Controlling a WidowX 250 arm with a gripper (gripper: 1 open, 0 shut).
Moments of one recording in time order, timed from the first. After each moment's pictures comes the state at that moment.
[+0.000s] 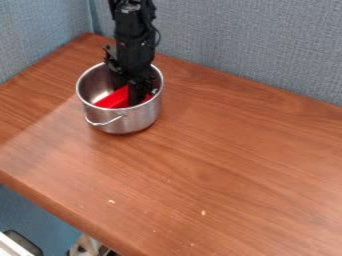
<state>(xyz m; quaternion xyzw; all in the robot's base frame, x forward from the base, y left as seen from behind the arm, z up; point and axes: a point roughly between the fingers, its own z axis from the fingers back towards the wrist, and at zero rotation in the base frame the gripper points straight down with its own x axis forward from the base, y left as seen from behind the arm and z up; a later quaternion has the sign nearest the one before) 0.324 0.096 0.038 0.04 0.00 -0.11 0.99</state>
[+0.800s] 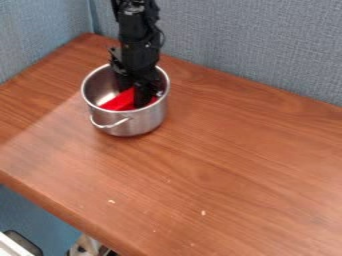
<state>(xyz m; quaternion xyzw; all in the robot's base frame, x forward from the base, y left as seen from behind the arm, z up) 0.321 0.073 0.039 0.03 0.00 -0.13 0.99</state>
